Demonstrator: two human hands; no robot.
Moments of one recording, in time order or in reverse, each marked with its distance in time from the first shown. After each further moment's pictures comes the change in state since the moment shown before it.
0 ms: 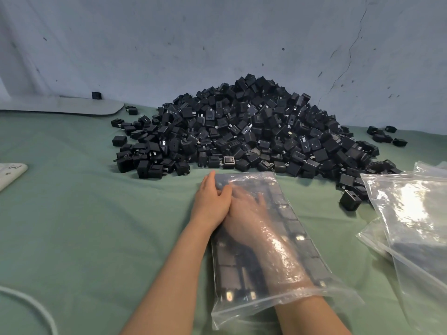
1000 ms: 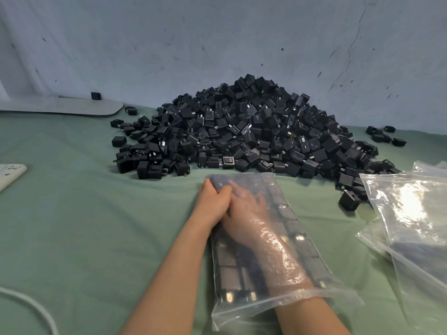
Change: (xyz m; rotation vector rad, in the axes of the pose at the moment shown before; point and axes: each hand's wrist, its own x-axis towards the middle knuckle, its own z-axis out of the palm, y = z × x) left_hand -0.005 0.012 -0.004 -0.159 -0.042 -0.156; right_hand 0.002 0.002 0.005 0.051 0.061 0.037
